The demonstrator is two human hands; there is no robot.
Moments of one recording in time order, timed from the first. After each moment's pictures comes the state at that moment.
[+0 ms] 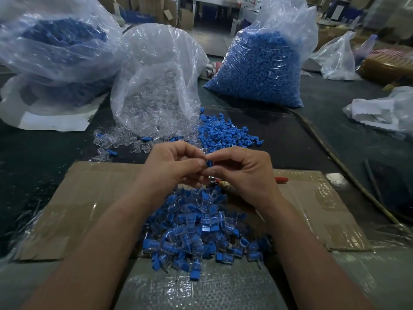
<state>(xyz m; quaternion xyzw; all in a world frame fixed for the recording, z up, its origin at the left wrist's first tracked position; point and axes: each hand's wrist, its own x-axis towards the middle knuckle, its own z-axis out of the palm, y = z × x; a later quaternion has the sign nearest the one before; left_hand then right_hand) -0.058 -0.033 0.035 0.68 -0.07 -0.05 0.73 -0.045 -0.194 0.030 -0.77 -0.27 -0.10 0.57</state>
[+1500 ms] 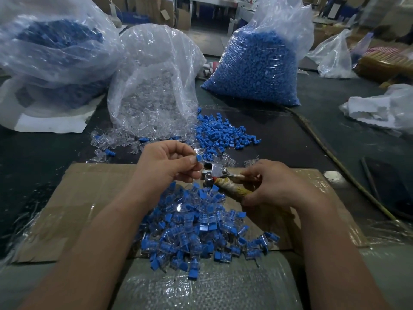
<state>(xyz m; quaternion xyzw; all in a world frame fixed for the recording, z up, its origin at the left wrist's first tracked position) -0.052 -0.028 0.028 0.68 -0.04 -0.02 0.73 -0.034 -0.246 0.040 -0.97 -0.07 0.14 0.17</state>
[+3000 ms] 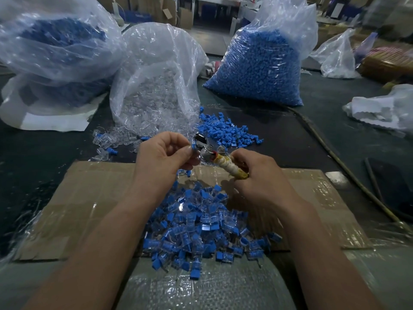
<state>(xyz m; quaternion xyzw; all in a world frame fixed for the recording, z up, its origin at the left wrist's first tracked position) -0.052 -0.034 0.028 0.71 -0.04 0.12 0.69 -0.044 -0.216 0.036 -0.95 -0.15 -0.01 0.26</state>
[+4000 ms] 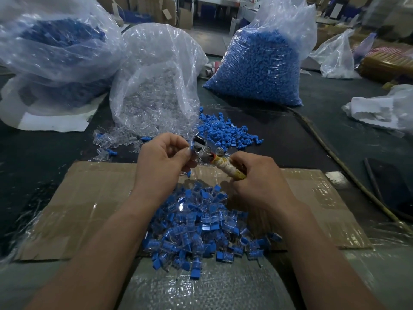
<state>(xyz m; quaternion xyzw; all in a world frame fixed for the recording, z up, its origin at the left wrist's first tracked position) -0.055 -0.039 0.029 0.75 -0.01 0.15 0.64 -0.044 -0.215 0.030 -0.96 -0.12 -0.03 0.24</state>
